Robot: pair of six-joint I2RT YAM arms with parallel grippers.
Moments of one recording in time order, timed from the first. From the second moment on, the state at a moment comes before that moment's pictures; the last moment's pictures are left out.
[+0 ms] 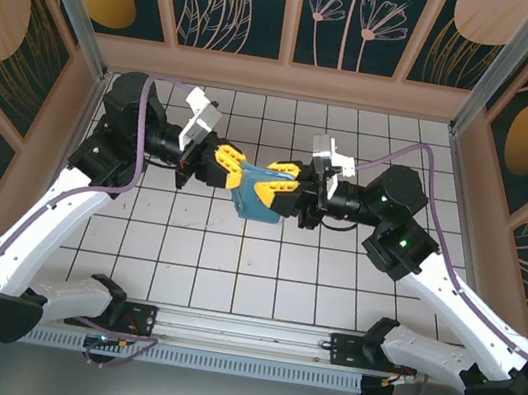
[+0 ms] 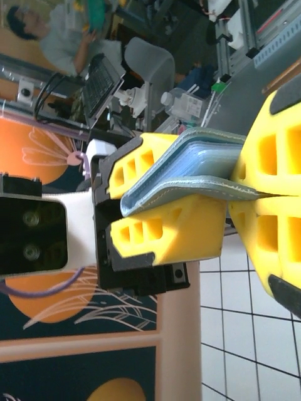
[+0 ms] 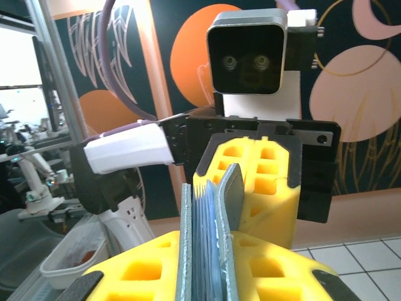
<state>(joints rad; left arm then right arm) -0.52 1.17 1.33 -0.17 1.33 -0.17 0.86 1.03 1.10 0.17 -0.74 0.30</state>
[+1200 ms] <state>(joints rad) -0.55 1.17 1.29 -0.50 0.56 -0.13 0.75 1.11 0.93 0.04 -0.21 0.76</state>
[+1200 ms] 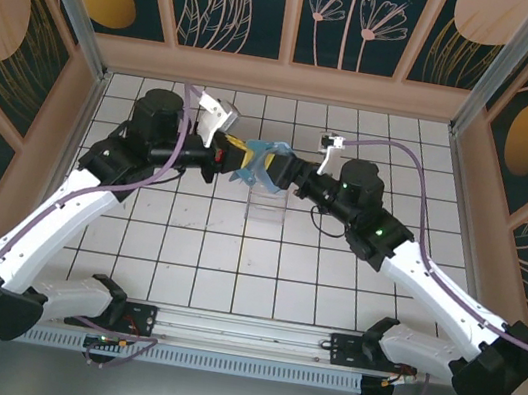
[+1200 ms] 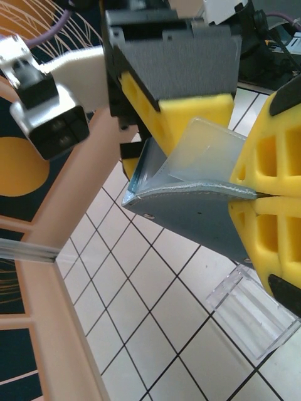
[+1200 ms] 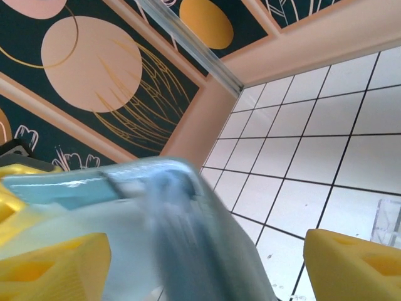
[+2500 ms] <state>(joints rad) -0.55 1.07 1.26 -0.35 0.67 -0.26 0.85 0.91 0.85 0.24 -0.28 0.48</state>
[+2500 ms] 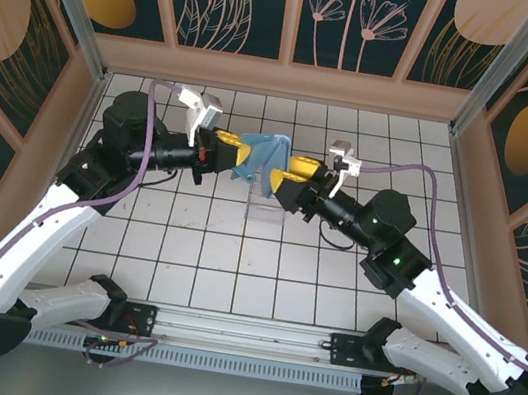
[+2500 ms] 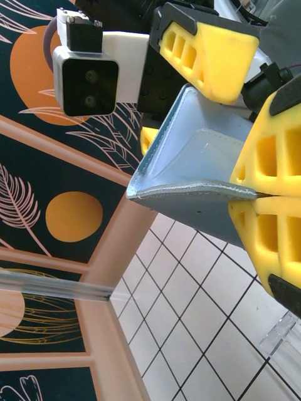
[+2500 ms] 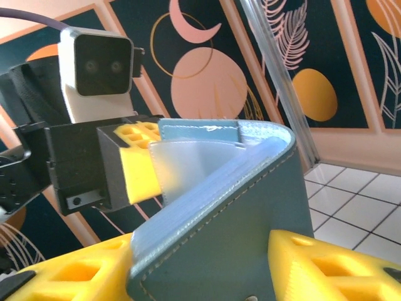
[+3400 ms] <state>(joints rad) -0.55 1.07 1.26 -0.32 0.72 -0.26 0.87 0.92 0.85 0.30 -0.34 0.42</state>
